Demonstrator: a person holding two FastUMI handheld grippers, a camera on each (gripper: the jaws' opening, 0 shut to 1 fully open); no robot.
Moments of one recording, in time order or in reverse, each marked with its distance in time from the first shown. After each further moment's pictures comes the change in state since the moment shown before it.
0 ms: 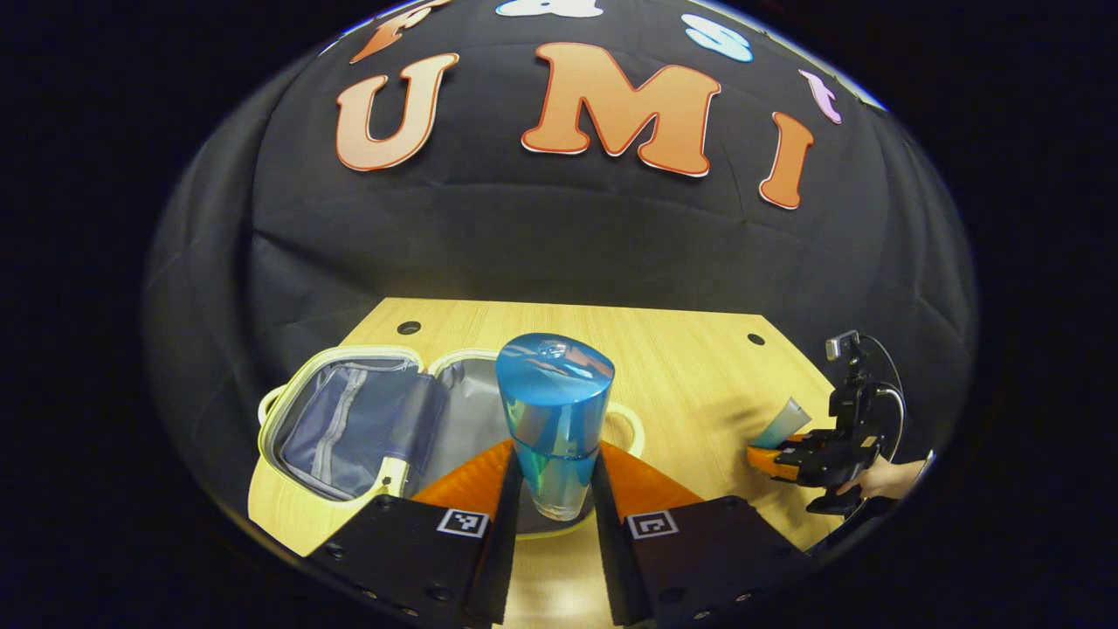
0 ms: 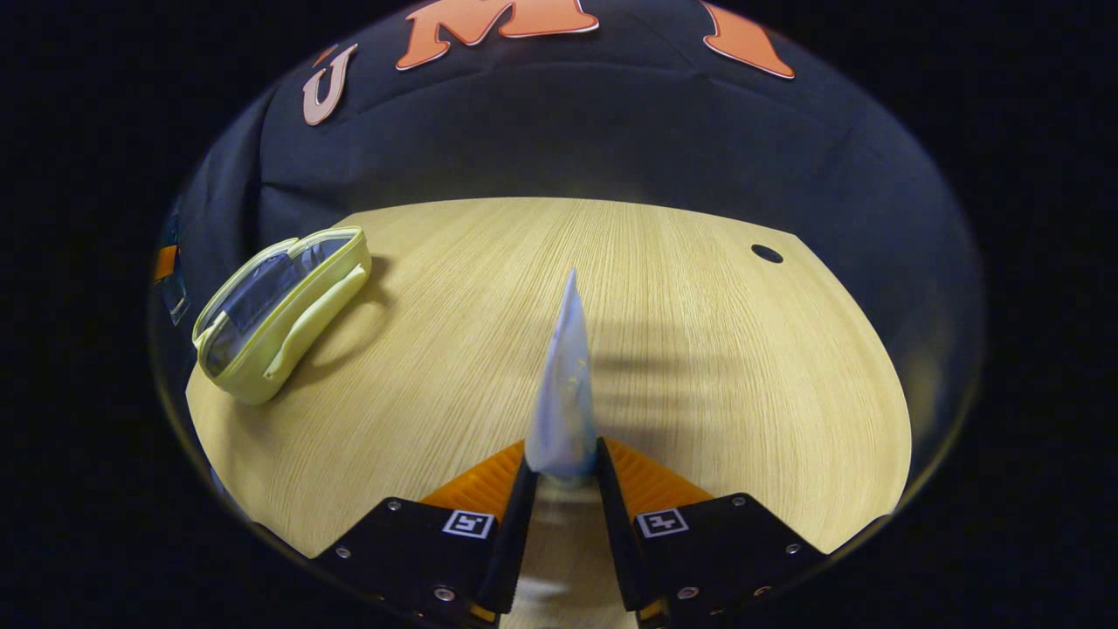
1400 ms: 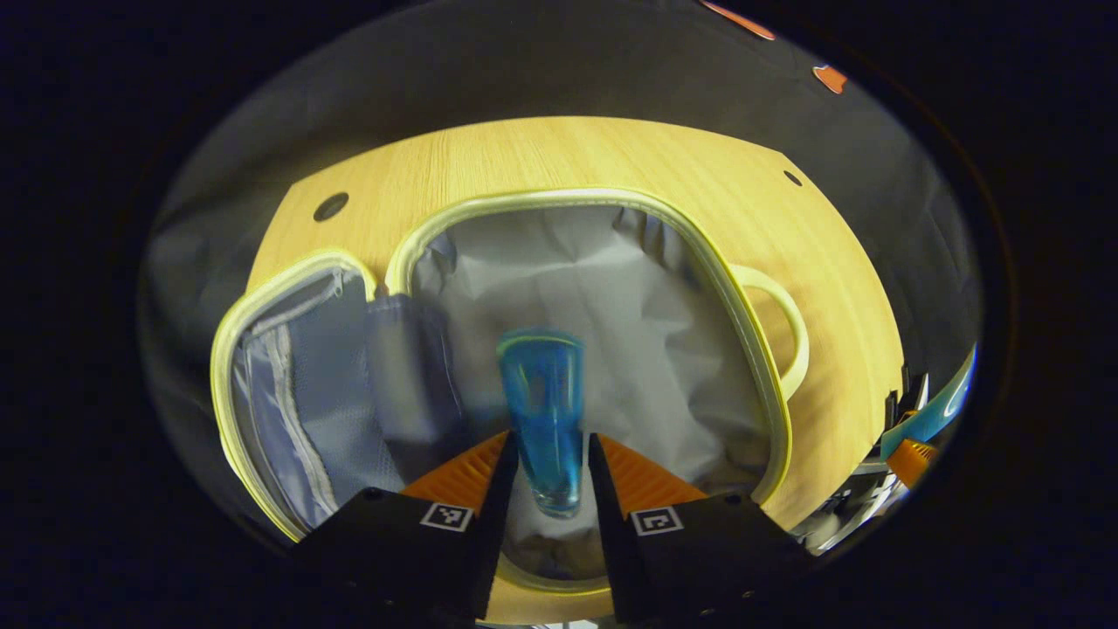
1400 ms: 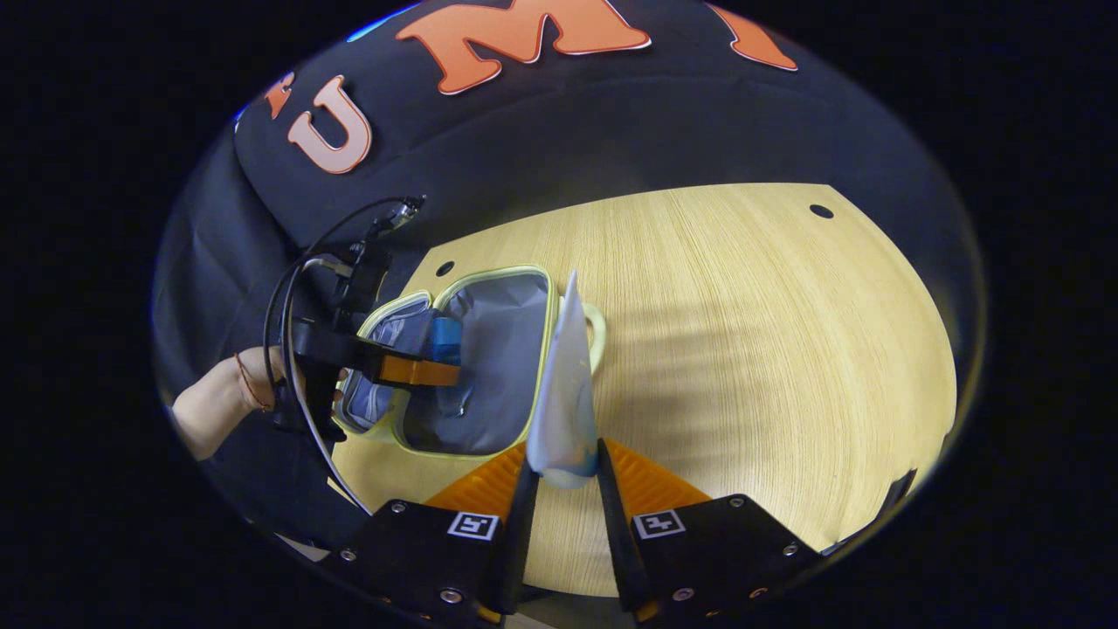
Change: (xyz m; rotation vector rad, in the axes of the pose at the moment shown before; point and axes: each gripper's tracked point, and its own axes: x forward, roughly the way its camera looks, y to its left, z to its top) left arm 0.146 0.107 -0.083 0.194 0.662 -0.160; right arm -0.117 0.217 0.054 0.272 0.099 0.167
